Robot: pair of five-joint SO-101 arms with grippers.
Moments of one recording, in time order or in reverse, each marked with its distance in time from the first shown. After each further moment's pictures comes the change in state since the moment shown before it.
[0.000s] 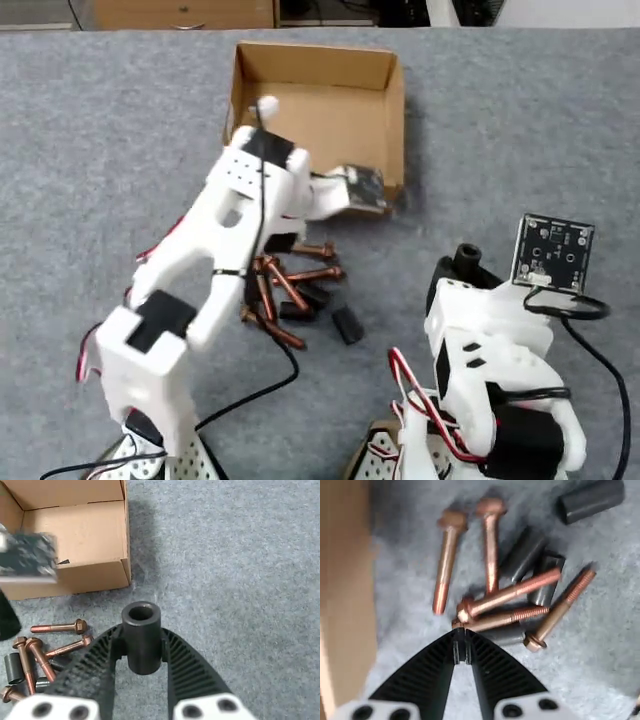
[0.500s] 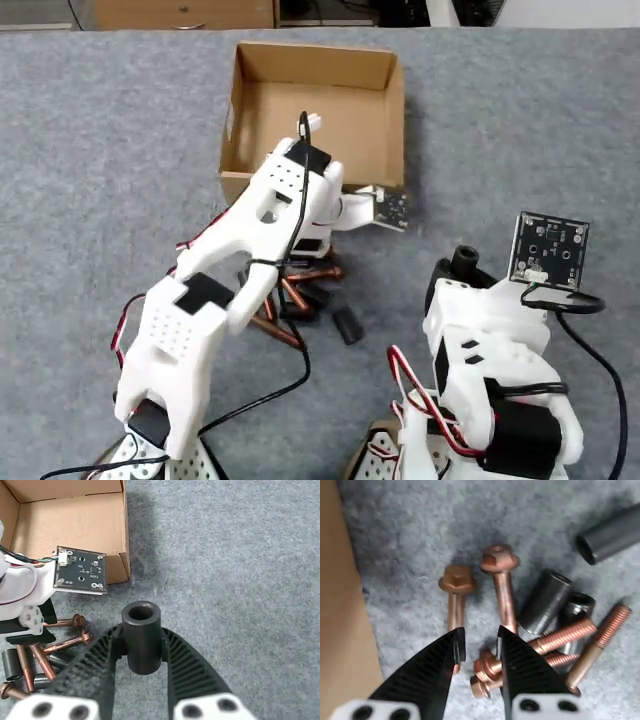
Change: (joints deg) left arm 2.8 15.6 -11.0 -4.2 -2.4; right arm 0.0 0.1 1.6 -0.1 0.0
